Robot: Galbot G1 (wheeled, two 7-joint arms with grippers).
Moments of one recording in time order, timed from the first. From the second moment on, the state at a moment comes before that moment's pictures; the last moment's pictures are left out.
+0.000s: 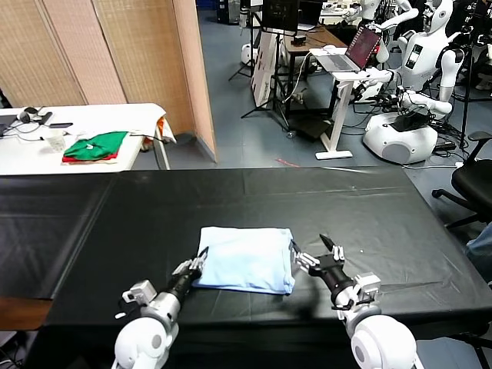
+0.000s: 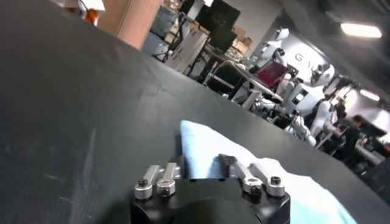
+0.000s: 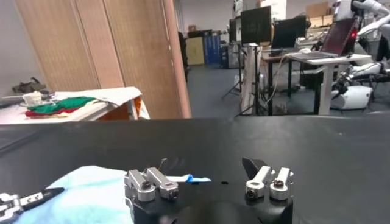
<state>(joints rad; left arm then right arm) 1.37 -1.41 -0.49 -1.87 -0.76 0.35 0.02 -1.41 1.28 0.44 2.13 0.35 -0.42 -0.01</state>
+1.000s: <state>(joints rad) 1.53 -0.78 -0.87 -2.04 -0.41 0.35 -0.05 -1.44 1.29 0.48 2.09 0.35 -0.45 0.01</state>
